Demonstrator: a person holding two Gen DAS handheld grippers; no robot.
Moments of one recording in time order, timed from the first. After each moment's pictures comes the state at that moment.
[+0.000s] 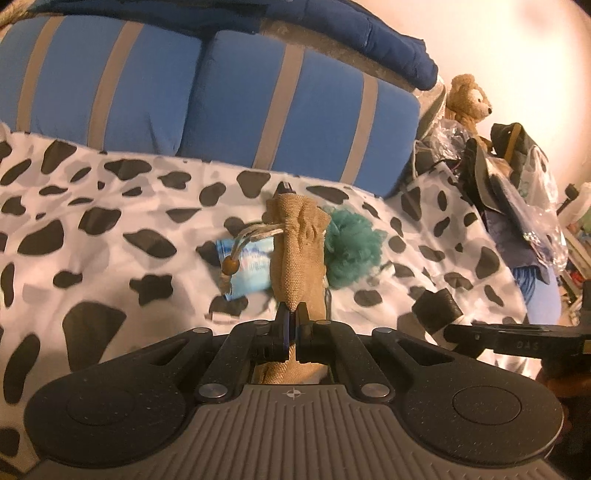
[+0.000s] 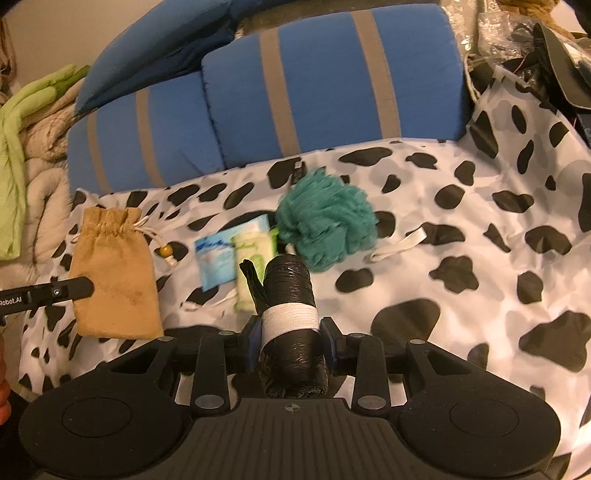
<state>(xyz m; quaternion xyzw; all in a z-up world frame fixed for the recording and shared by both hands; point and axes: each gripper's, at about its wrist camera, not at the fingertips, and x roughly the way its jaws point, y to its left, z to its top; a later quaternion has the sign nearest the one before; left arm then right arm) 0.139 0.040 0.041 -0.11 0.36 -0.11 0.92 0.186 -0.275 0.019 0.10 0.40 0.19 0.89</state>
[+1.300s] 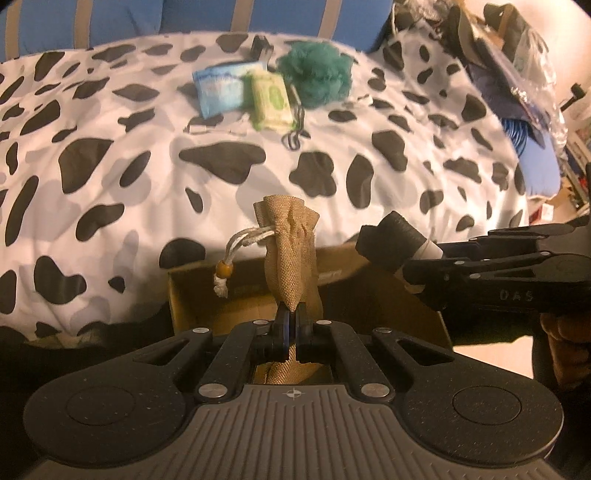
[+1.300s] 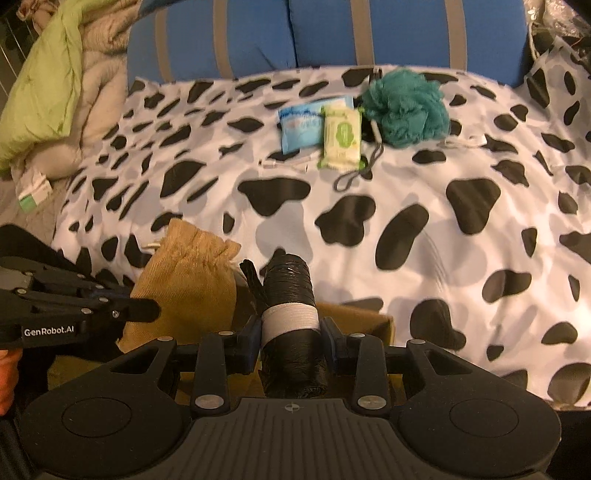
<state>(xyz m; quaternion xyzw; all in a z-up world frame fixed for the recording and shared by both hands) 0.034 -0.005 -0.004 -0.05 0.53 -0.13 0.84 0.071 -0.223 -0.005 0.01 0.49 0.26 0.83</state>
